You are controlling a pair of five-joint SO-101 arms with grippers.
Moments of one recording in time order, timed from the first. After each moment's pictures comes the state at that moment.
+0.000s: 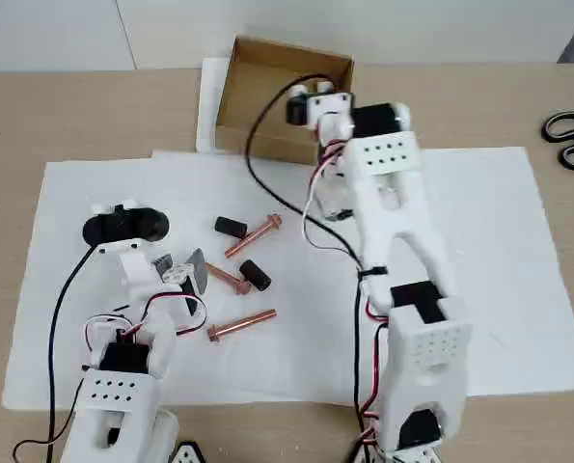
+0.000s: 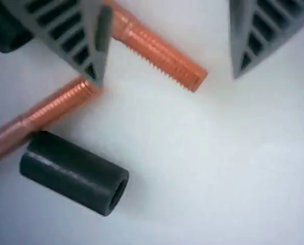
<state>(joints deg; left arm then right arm) 0.1 -58.4 85.1 26.2 19.5 -14.6 28.2 -33.8 98.5 8.9</state>
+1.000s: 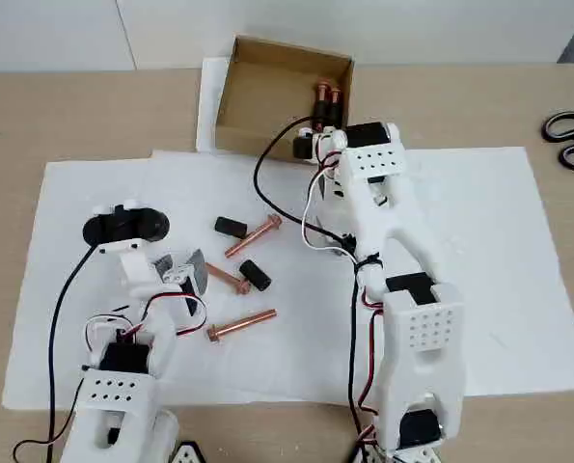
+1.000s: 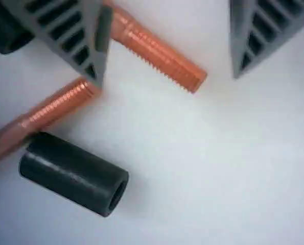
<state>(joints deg) 0.1 -58.4 85.1 26.2 19.5 -14.0 35.4 -28.7 98.5 8.4</state>
